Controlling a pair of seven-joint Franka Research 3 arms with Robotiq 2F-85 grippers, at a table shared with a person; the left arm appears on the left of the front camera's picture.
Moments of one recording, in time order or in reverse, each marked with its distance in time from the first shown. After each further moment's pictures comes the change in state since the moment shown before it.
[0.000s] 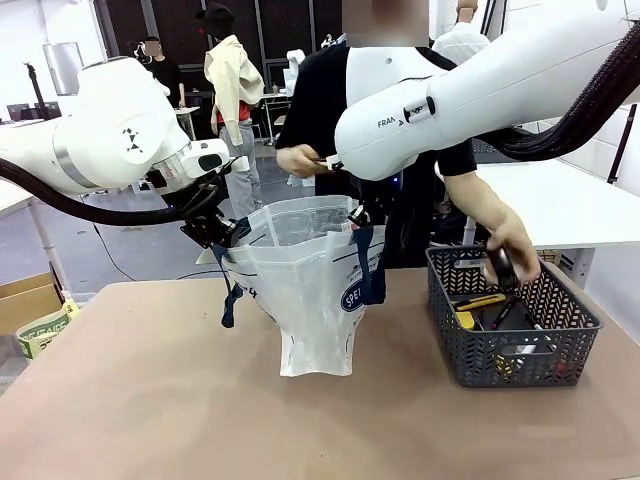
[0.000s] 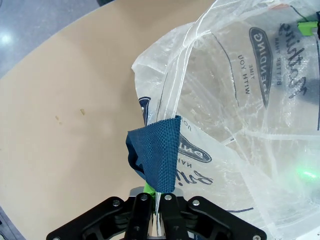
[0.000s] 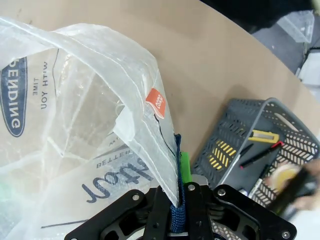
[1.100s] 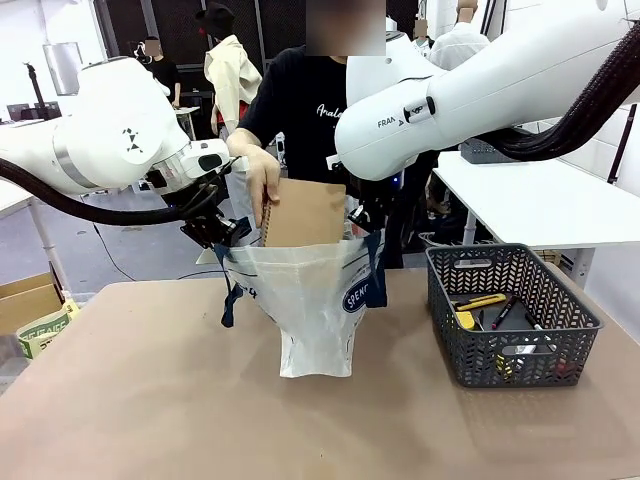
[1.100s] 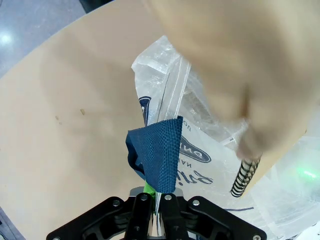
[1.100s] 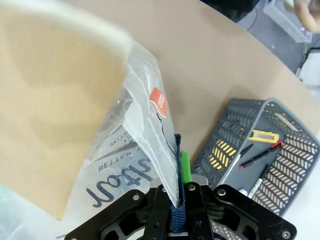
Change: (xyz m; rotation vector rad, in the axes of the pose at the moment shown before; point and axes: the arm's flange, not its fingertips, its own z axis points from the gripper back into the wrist) left arm 0.000 0.000 0.000 0.000 0.000 0.000; right arm 0.000 0.000 0.000 0.000 0.000 0.000
